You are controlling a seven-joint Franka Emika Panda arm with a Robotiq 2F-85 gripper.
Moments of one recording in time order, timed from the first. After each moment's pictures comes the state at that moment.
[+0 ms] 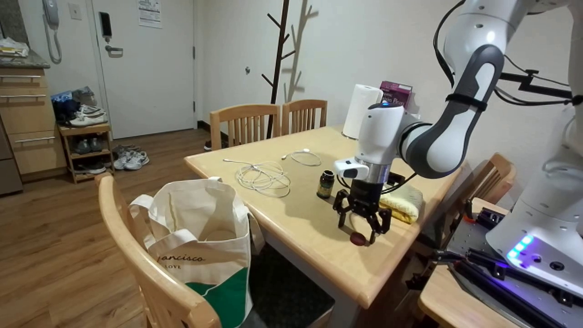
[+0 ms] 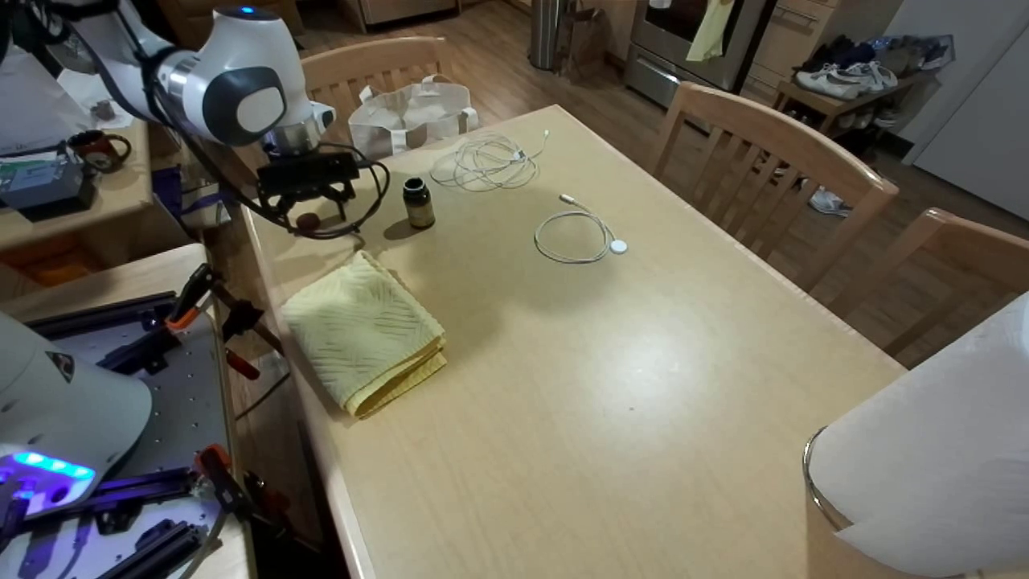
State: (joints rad) arm 0.24 0.40 0.36 -2.56 -0.13 2.87 -0.86
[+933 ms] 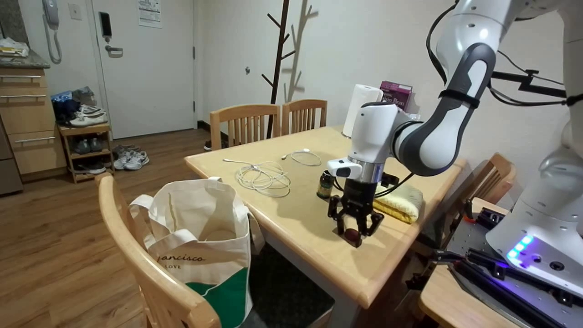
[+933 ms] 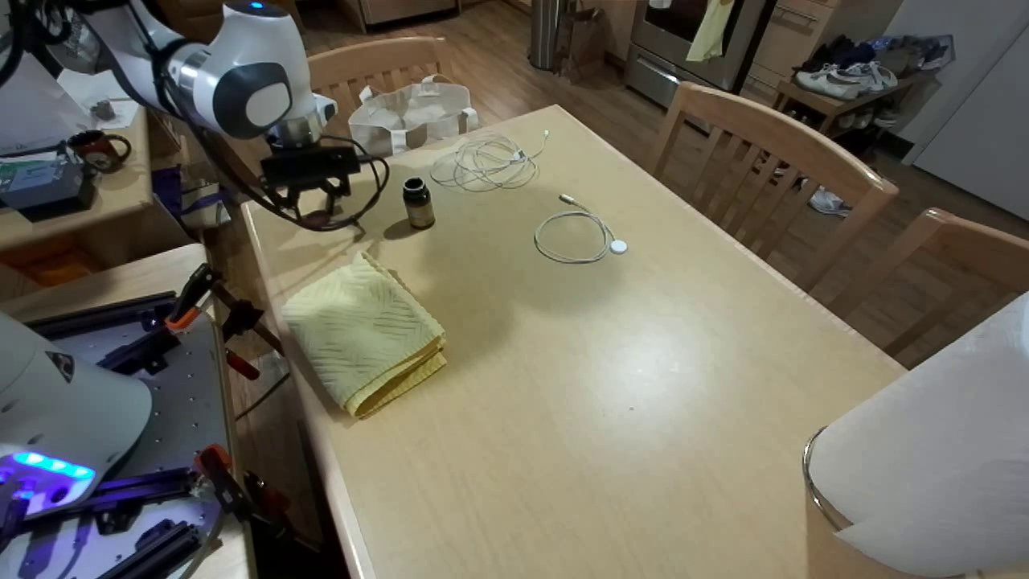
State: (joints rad) arm 0.16 0.44 0.47 -2.50 -0.13 2.85 -0.86
